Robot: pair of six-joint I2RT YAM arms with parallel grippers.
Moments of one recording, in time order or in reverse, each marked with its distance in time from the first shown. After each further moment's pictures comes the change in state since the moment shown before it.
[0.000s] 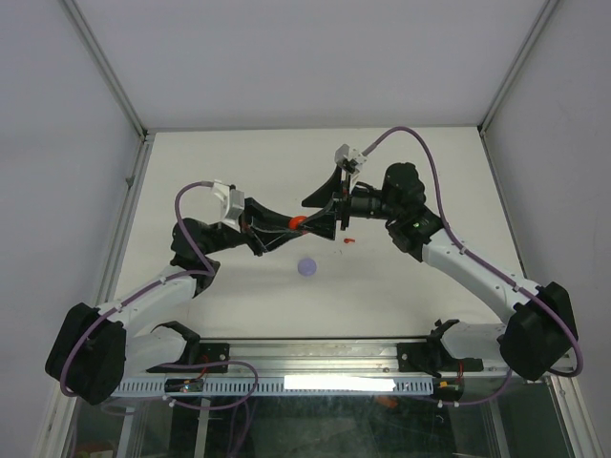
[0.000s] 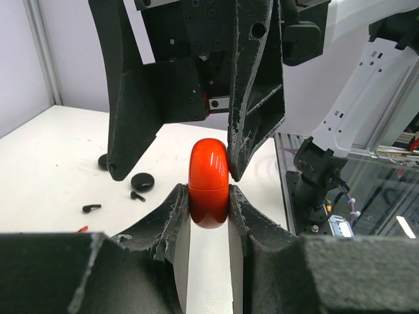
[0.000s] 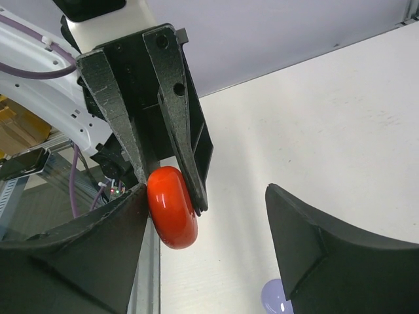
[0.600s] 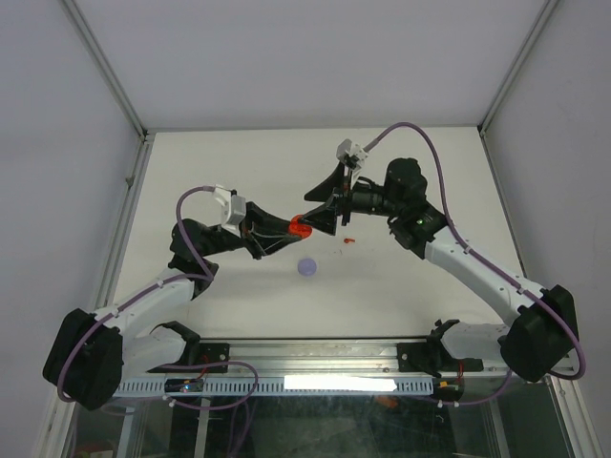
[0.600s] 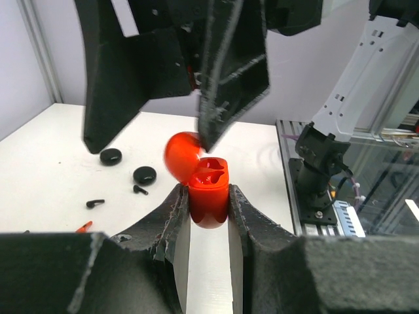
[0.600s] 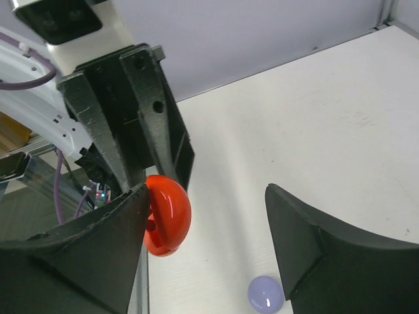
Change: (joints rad) left arm 0.000 -0.032 -0.003 -0.067 0.025 0.076; right arm -0.005 -0.008 0.047 -0.092 0.039 -0.056
